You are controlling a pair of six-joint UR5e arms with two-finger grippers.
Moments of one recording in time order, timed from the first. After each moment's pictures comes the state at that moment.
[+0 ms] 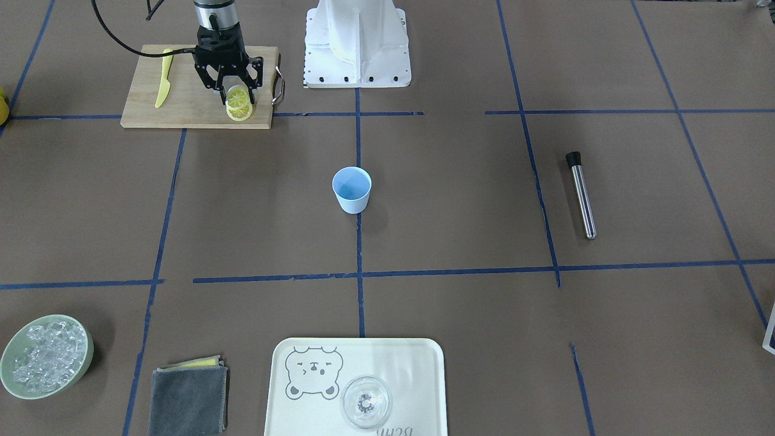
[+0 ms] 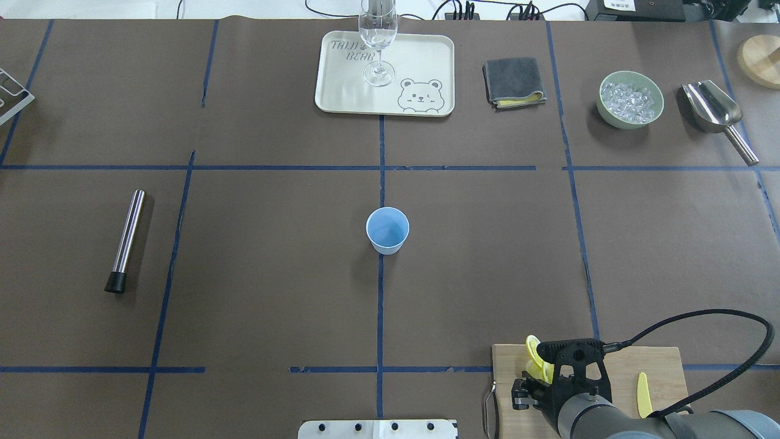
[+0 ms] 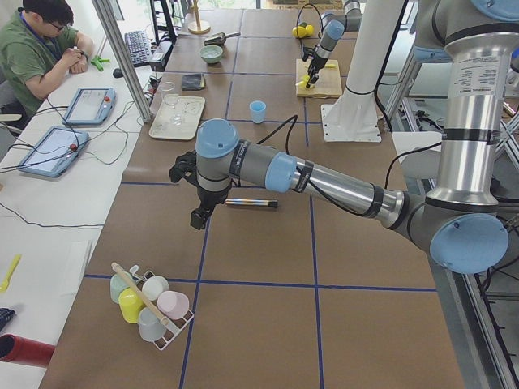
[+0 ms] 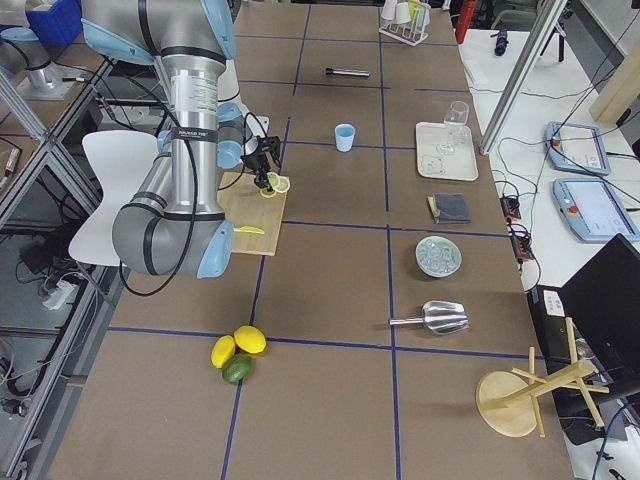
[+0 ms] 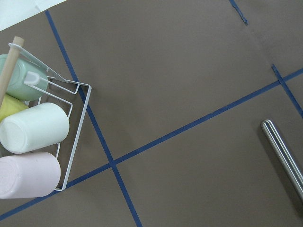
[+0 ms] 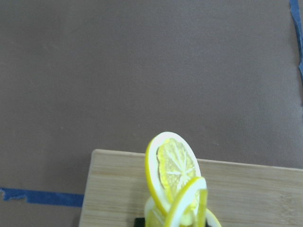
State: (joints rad) left arm -1.56 -1.59 -1.87 -1.55 -2.39 0.23; right arm -0.06 -1.62 2.19 -1.40 1.22 1.56
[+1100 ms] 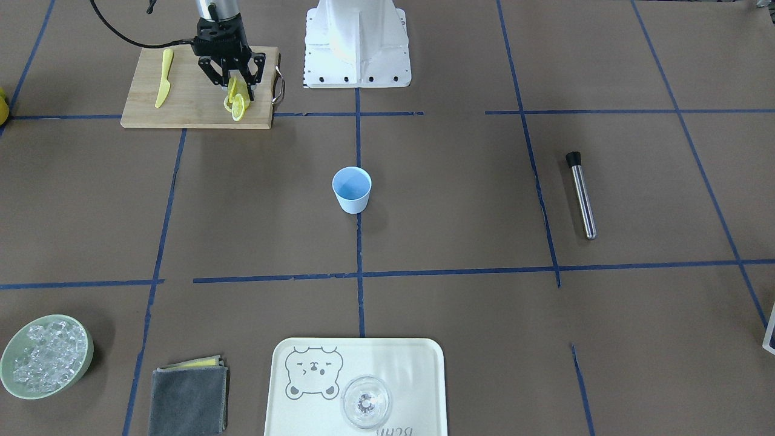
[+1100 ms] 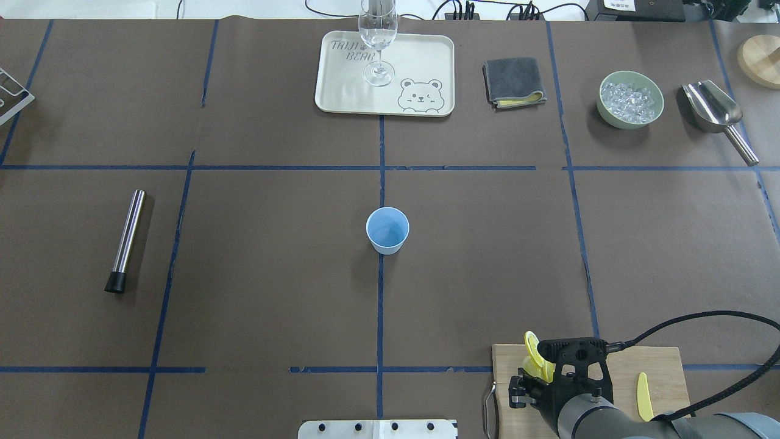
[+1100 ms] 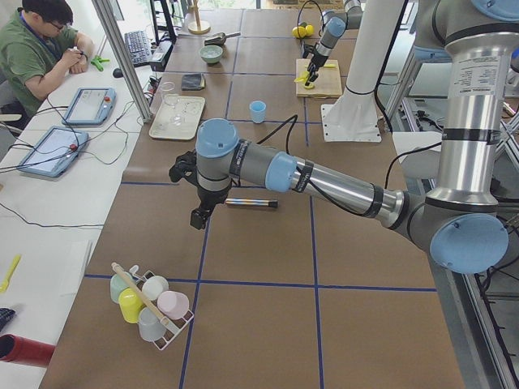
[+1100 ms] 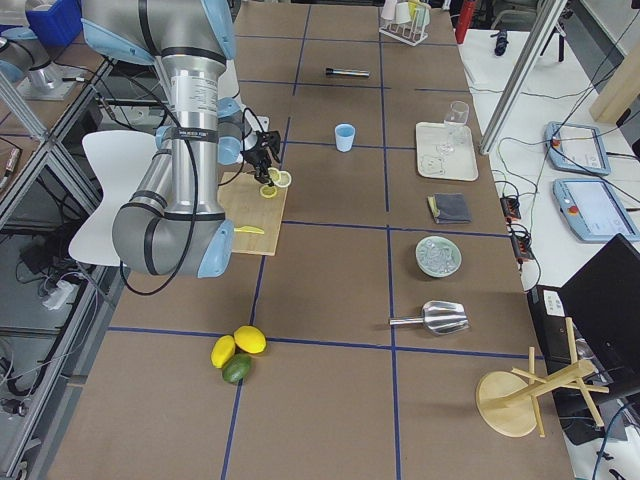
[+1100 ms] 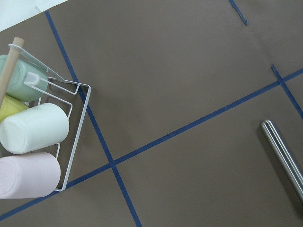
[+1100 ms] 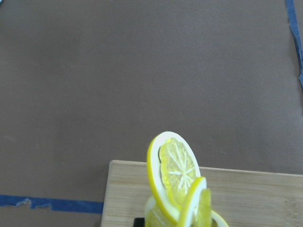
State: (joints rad) left arm -1.56 -1.59 -1.87 -1.55 -2.39 0.23; right arm -0.07 -1.62 2.23 -1.41 1.18 1.58
